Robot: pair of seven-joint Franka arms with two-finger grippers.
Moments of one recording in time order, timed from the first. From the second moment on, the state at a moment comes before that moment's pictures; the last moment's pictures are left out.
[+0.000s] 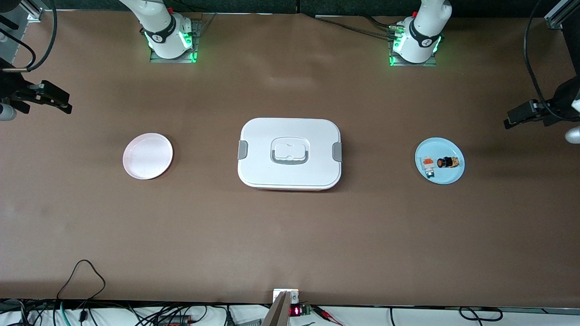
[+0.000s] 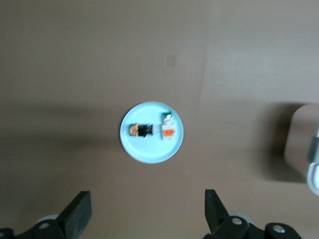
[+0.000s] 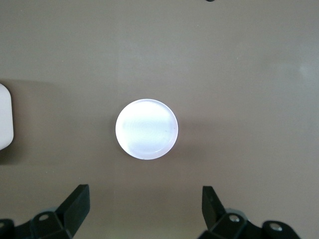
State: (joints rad) left arm 0.05 0.12 -0.02 -1.49 0.01 1.49 -0.05; right arm 0.02 0.02 -0.02 -1.58 -0.06 1.57 -0.04
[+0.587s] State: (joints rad) left arm 0.05 0.20 -0.03 -1.50 0.03 1.45 -0.04; right arm 0.02 0.02 -0.02 -1.57 -0.05 1.56 -0.04
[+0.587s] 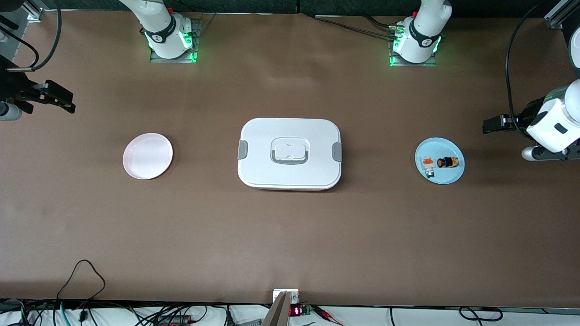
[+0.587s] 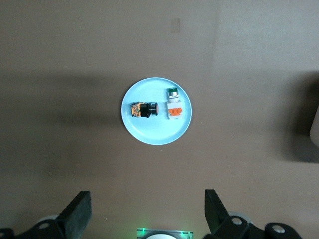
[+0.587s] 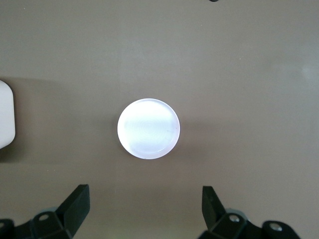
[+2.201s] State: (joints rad) left arm 0.17 0.52 -0.03 -1.79 0.02 1.94 0.06; right arm 0.02 0.02 0.00 -1.57 -0.05 1.56 -0.04
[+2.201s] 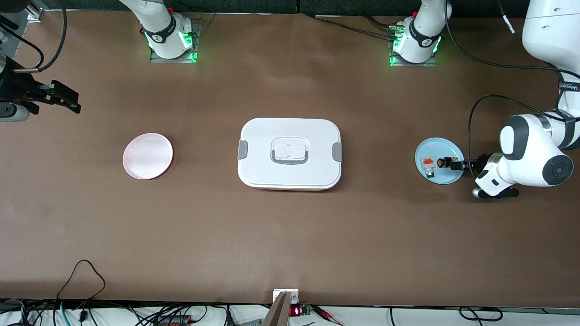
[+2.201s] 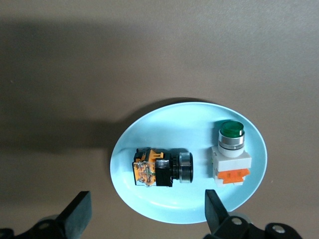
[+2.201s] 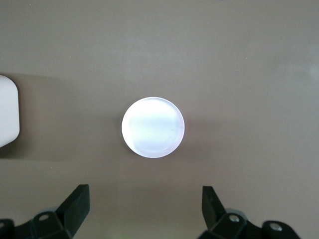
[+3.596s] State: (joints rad) left arm 0.17 0.62 -0.03 -1.79 -0.02 1.96 0.07; right arm 0.01 0.03 -0.01 -1.57 -0.05 1.56 -0.04
